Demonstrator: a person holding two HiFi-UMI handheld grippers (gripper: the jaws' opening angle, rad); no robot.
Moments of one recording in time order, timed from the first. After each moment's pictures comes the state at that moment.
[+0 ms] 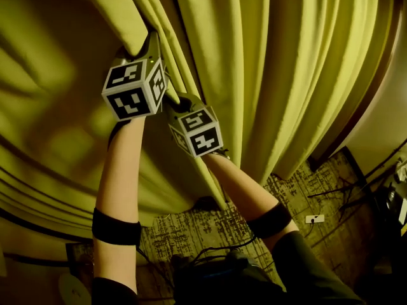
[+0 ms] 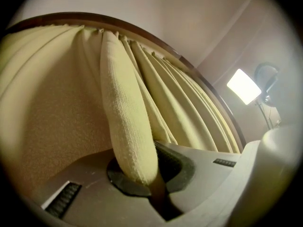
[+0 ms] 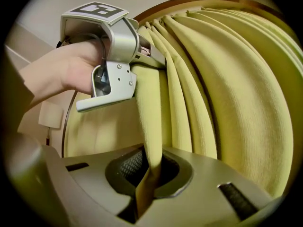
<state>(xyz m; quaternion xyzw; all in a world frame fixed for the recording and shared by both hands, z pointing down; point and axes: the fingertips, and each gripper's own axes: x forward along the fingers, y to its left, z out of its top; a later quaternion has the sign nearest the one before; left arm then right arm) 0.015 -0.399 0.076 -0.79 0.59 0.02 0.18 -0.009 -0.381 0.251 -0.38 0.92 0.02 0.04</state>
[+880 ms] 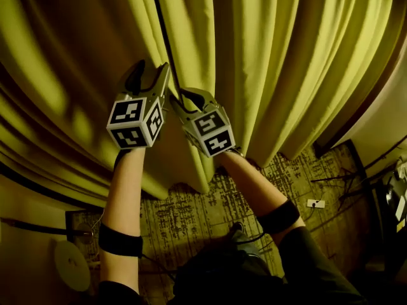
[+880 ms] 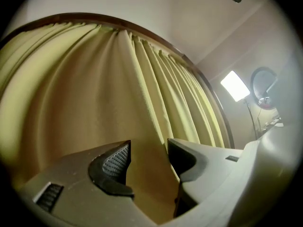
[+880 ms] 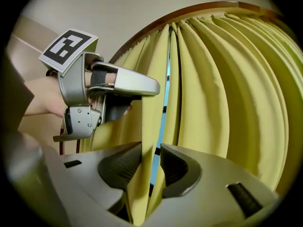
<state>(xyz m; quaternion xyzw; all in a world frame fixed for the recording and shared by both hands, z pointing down) -0.122 -0.225 0.196 -0.79 0.60 -0.03 0.12 -0.099 -0.223 0.297 -0.34 0.94 0.06 0.00</state>
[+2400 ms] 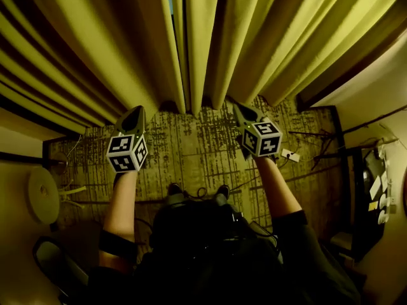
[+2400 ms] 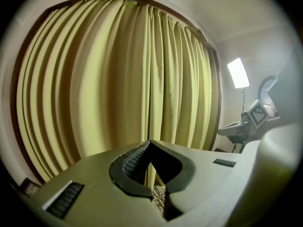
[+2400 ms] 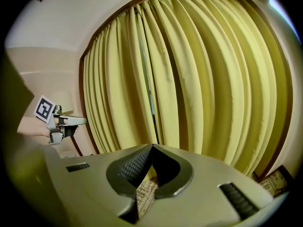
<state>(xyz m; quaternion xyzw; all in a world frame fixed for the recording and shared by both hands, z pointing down) -0.121 0.111 0.520 -0.74 0.65 -0.12 -0.13 0.165 0.035 0.563 -0.41 0.89 -0.17 -0.13</state>
